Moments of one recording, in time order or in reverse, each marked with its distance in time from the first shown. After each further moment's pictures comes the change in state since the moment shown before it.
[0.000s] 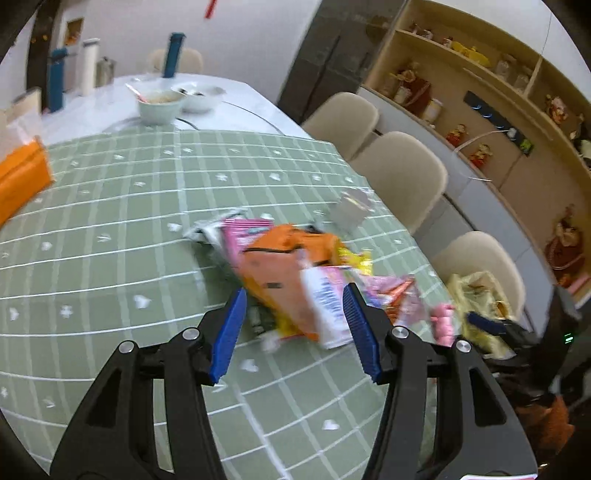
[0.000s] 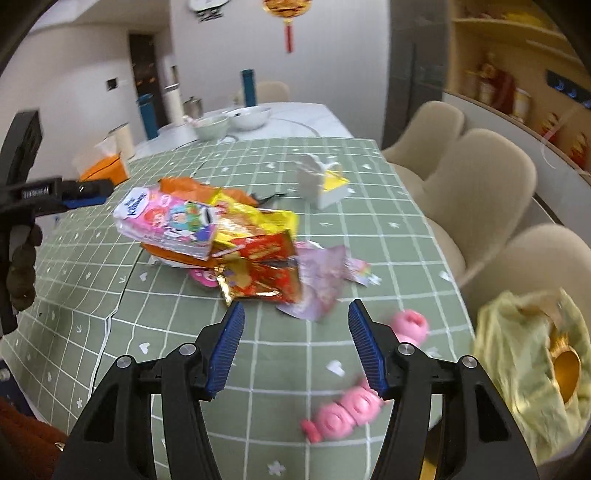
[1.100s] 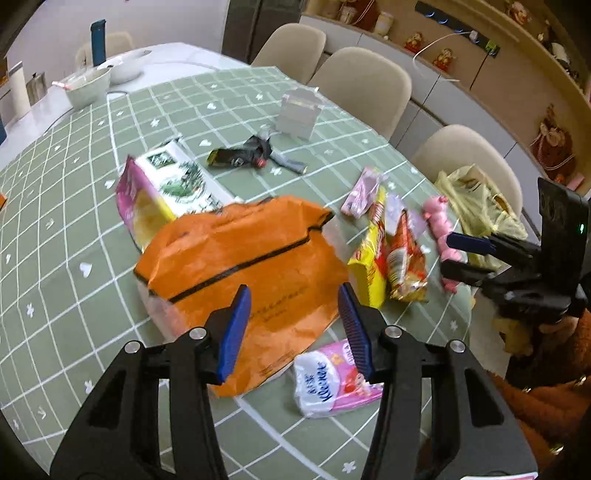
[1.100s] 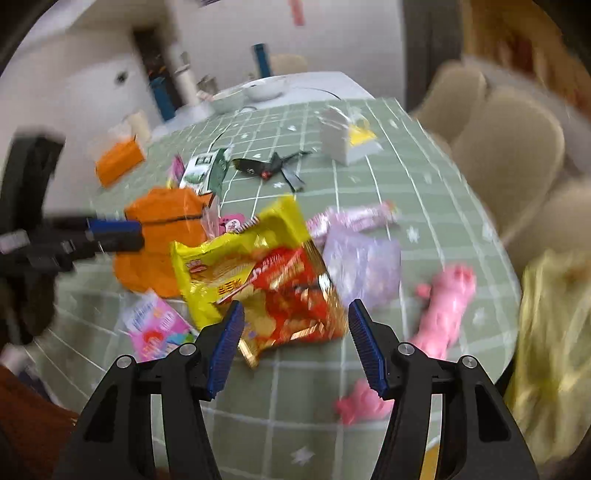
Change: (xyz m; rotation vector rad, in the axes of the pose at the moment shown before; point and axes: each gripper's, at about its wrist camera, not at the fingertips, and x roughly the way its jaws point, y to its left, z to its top) left arm 0.043 -0.036 -0.052 0.231 0.250 -0.020; right arm 0.023 -0.015 -0.030 0.195 0.125 0.175
